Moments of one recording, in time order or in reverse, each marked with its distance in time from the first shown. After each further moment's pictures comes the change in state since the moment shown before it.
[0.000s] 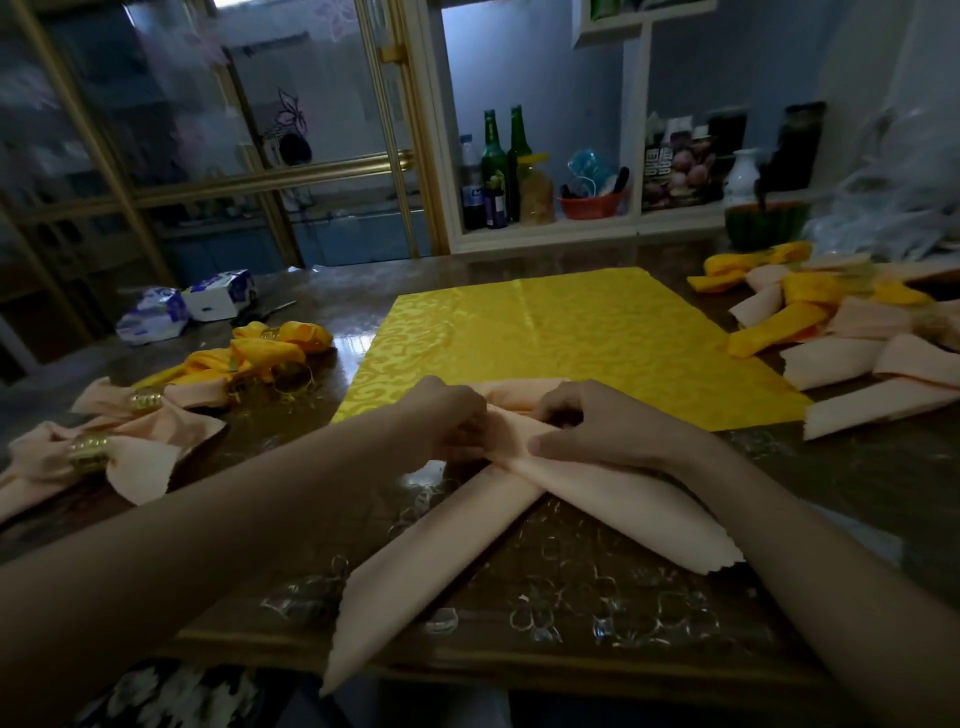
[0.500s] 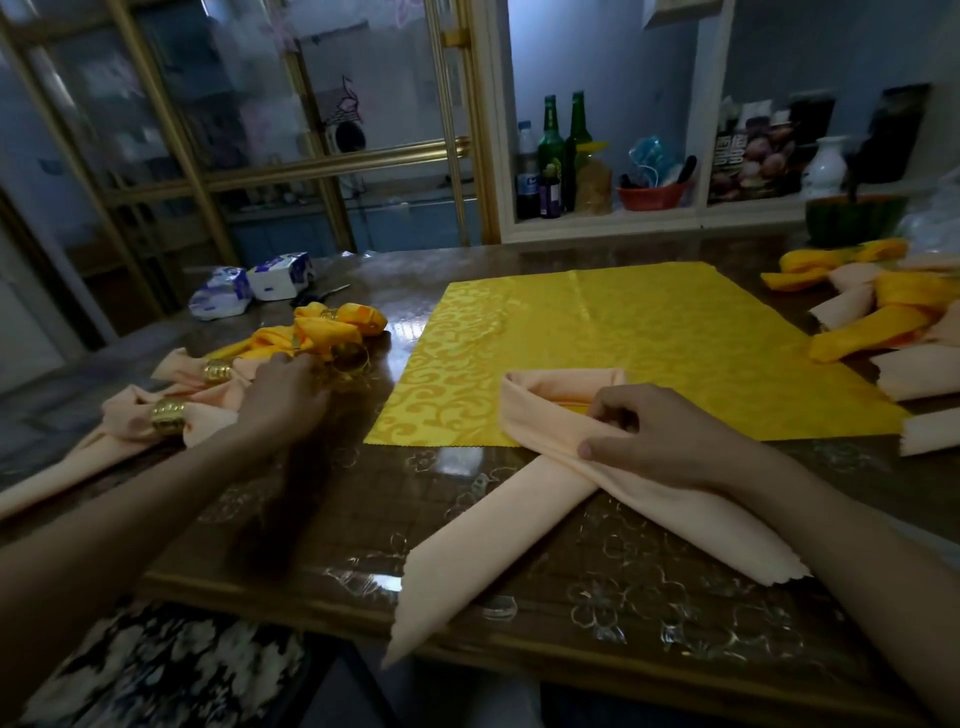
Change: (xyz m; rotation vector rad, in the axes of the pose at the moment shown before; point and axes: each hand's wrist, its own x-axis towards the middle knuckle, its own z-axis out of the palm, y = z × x) left_hand 0.045 -0.085 -0.169 0.905 0.608 0.259; right_hand 0.004 0.004 0.015 -0.104 0.088 -0.046
